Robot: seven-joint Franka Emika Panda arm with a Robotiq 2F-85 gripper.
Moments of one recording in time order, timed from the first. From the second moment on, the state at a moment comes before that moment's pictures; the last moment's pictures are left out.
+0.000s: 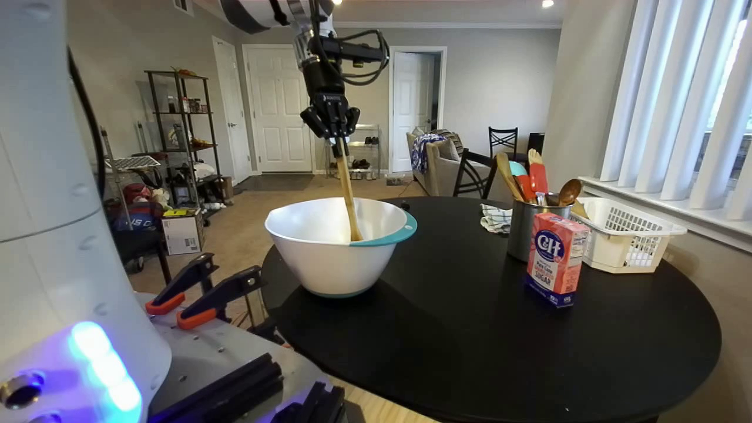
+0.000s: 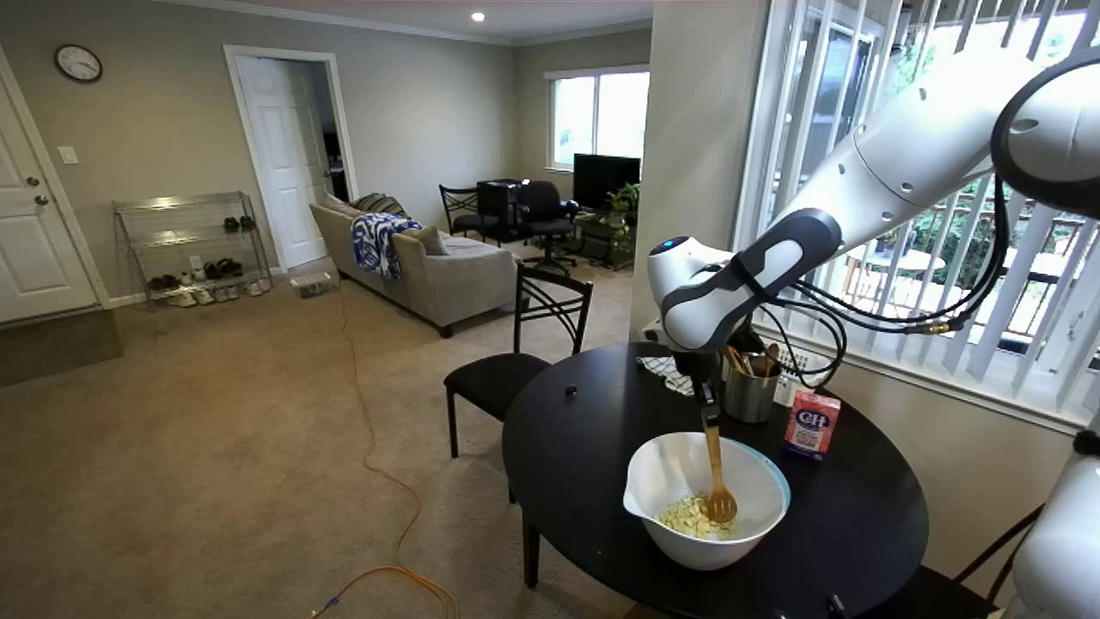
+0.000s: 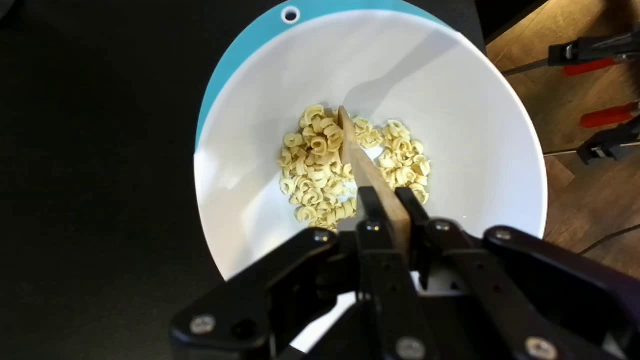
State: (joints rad) arm 0.11 0.14 0.12 -2.27 -0.37 2.19 -0.73
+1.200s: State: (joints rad) arm 0.10 0.16 0.14 -2.26 -0.17 2.32 -0.90
